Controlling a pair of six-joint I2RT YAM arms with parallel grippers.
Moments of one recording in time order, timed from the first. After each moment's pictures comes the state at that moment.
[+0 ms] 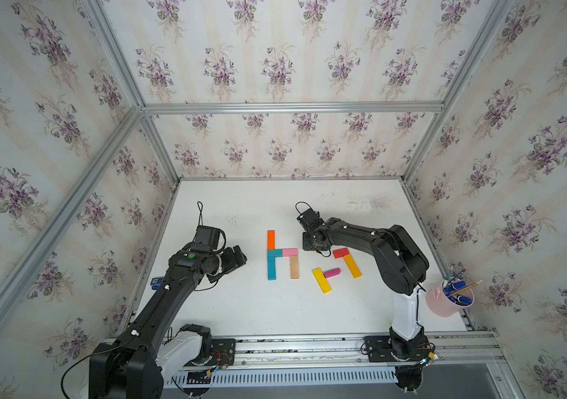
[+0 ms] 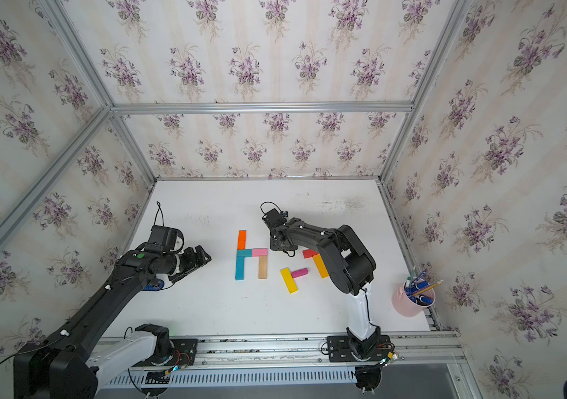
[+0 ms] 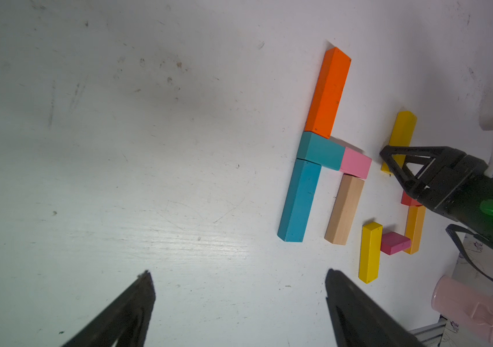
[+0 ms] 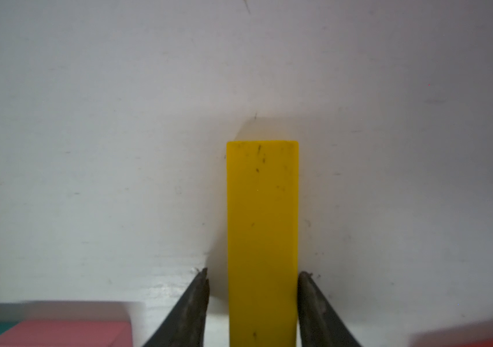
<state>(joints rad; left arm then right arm) -0.14 1.07 0.76 -0.80 0.24 -0.63 0.68 2.00 1.32 -0.55 0.19 0.63</state>
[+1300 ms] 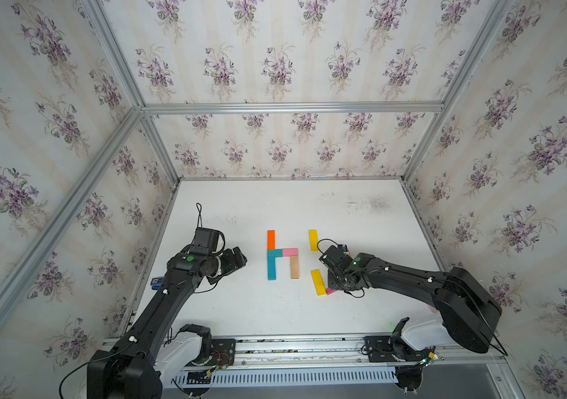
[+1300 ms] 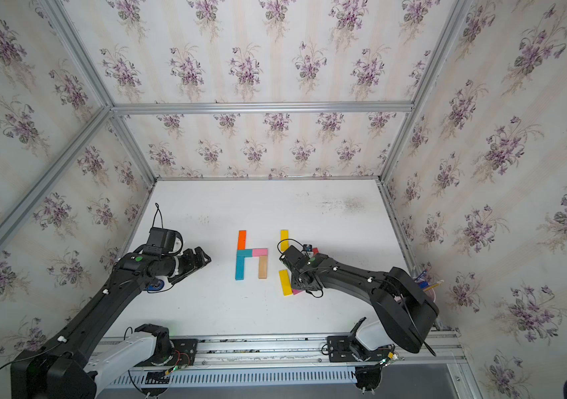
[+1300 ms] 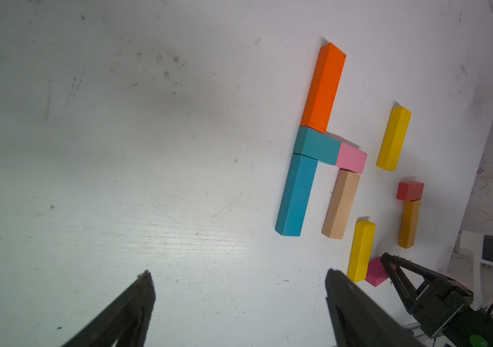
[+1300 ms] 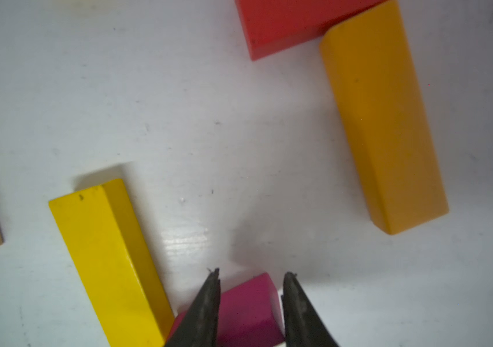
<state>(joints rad) -0.14 1.03 0.75 -0.81 0.25 -0.63 0.84 1.44 0.74 -0.68 0.21 0.86</state>
